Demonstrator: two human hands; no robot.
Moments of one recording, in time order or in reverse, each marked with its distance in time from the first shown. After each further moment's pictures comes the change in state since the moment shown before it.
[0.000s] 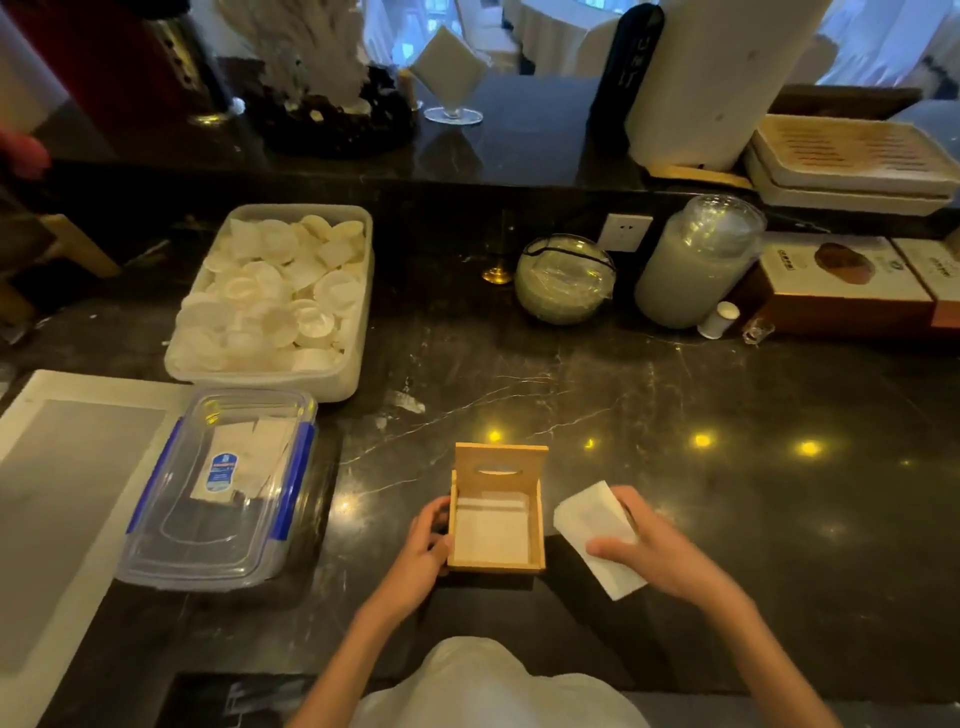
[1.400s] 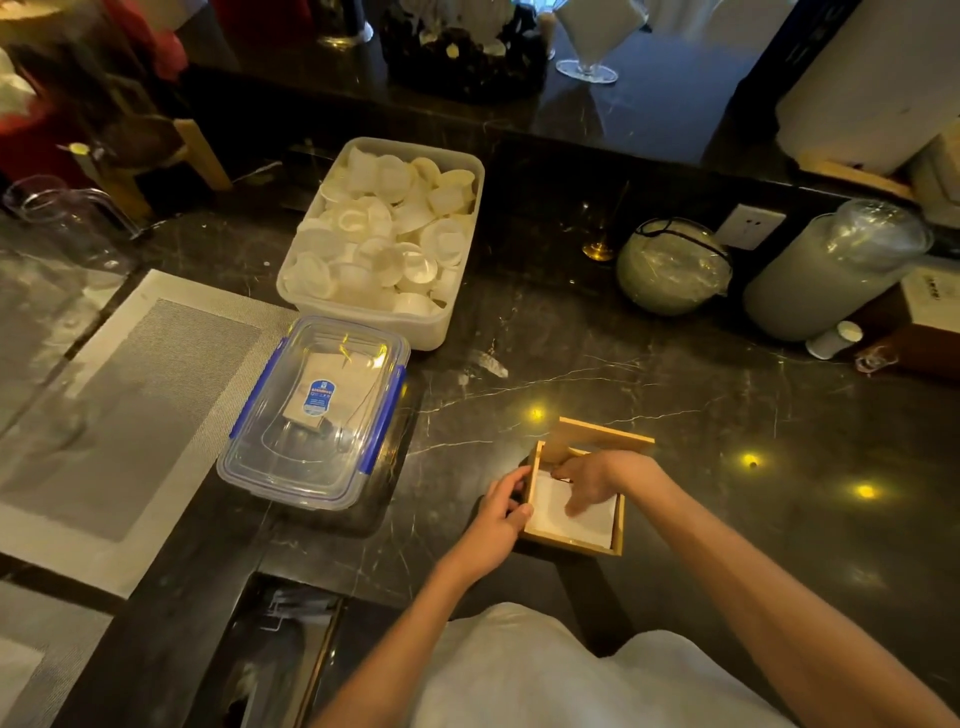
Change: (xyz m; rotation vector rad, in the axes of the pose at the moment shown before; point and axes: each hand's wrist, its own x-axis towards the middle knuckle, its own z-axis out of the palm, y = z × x) left_hand 0.004 -0.017 -0.004 -0.018 0.011 0.019; right_hand 0.122 -0.123 0.089 -0.953 -0.533 0.182
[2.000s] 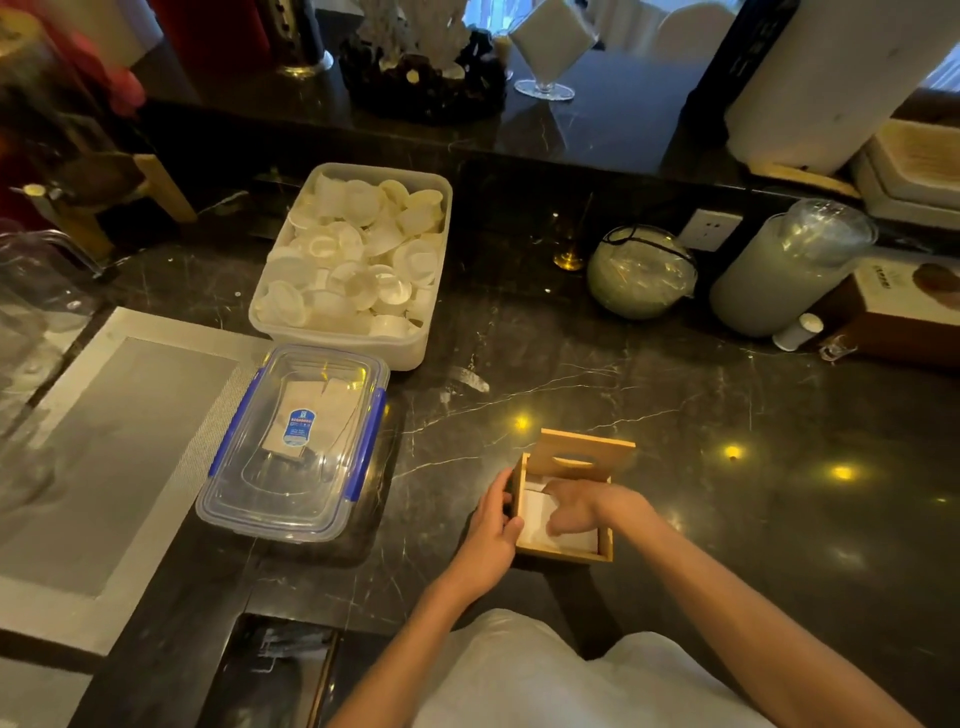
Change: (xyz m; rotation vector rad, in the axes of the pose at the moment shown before) left_hand -0.004 0.011 0.000 0.119 -0.007 0.063; right_hand -0.008 0.000 0.027 0.190 0.133 -0.026
